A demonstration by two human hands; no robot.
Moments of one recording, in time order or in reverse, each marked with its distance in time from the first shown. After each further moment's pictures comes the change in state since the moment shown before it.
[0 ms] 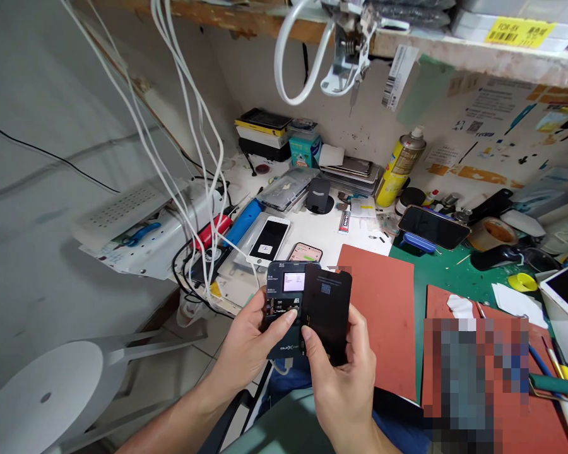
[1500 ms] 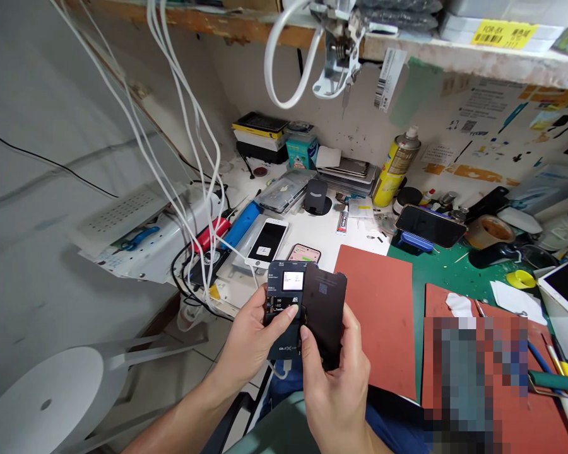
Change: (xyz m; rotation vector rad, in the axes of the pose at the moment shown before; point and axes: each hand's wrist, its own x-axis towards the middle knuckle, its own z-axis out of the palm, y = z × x) left_hand 0.009 -0.001 0.003 0.032 0.035 0.006; right_hand -0.008 0.015 0.003 -0.119 -0.001 -0.130
